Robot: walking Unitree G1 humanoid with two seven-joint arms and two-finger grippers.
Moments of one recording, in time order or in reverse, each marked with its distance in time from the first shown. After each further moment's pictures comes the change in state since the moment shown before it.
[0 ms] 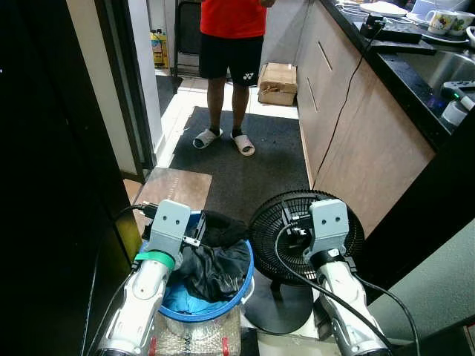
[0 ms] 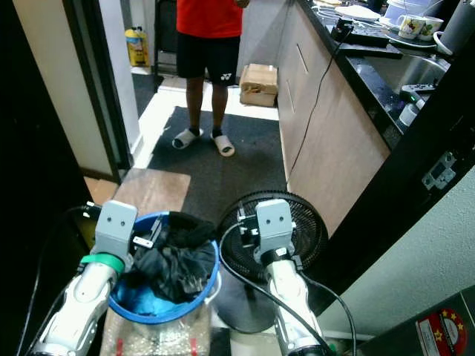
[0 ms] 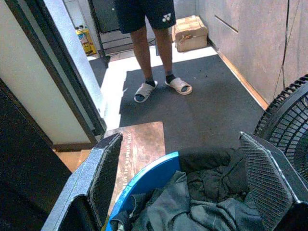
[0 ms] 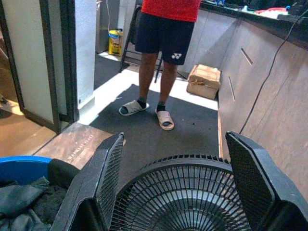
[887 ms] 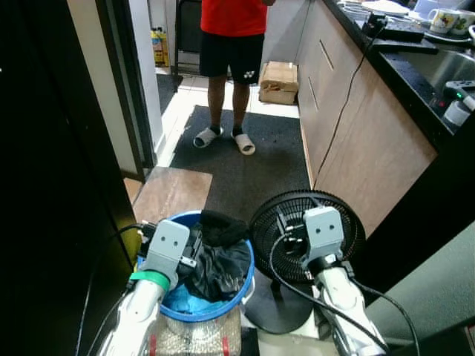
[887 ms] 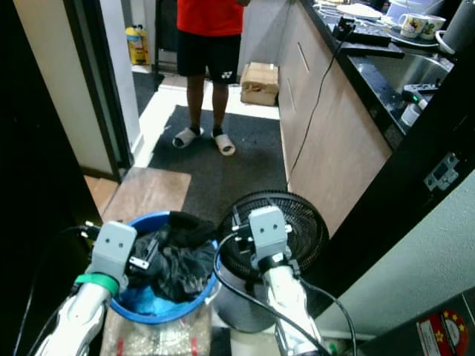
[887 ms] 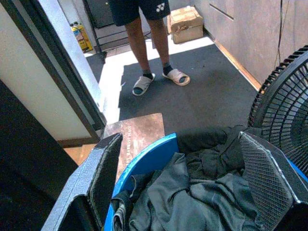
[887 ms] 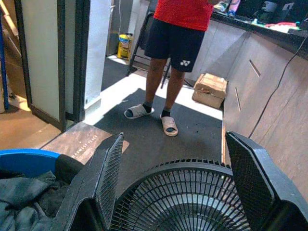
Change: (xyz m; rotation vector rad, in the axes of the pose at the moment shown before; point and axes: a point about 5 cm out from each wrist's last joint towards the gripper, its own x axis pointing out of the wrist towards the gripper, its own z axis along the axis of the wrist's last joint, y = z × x) left arm -0.019 -0.003 -0.017 0.040 0.017 -0.023; right arm -0.006 0.007 -0.003 -0.041 -0.034 0.050
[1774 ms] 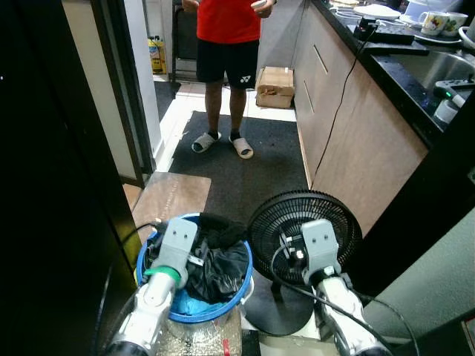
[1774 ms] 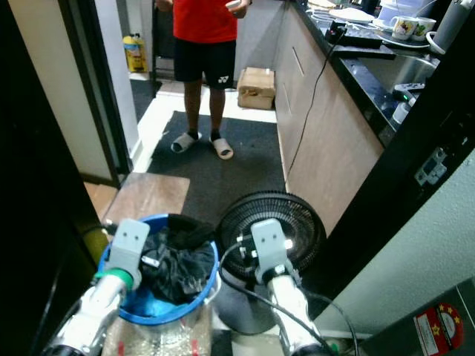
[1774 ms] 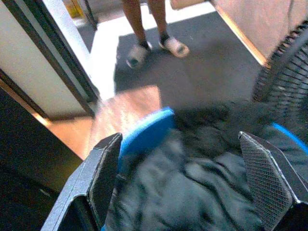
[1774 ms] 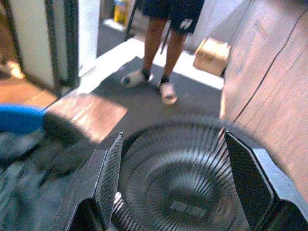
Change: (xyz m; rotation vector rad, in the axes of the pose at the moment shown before) left arm 0.025 0.001 -0.026 0.011 0.137 0.006; right arm 0.005 -0.012 -0.034 -0.042 0.124 0.011
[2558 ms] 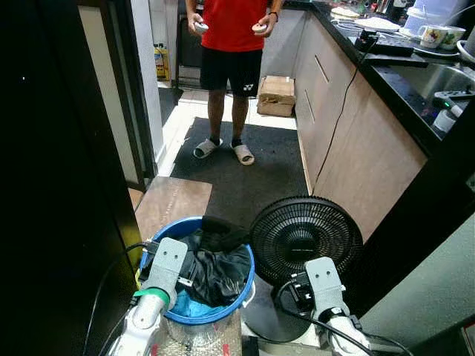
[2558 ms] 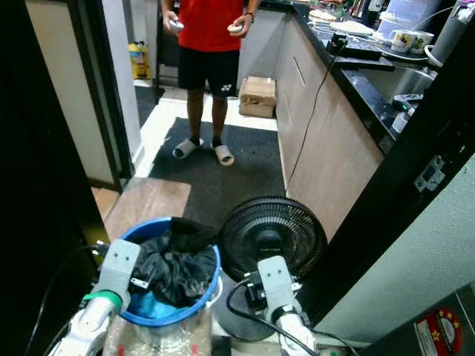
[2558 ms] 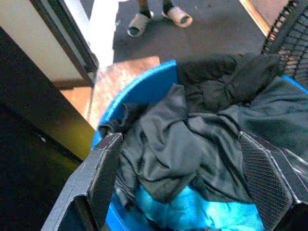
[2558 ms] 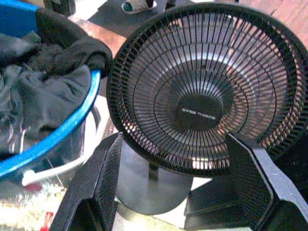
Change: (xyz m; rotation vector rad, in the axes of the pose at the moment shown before) left arm -0.023 -0.011 -0.047 -0.057 0.169 -0.027; right arm -0.054 0.011 -0.073 0.026 0.335 0.014
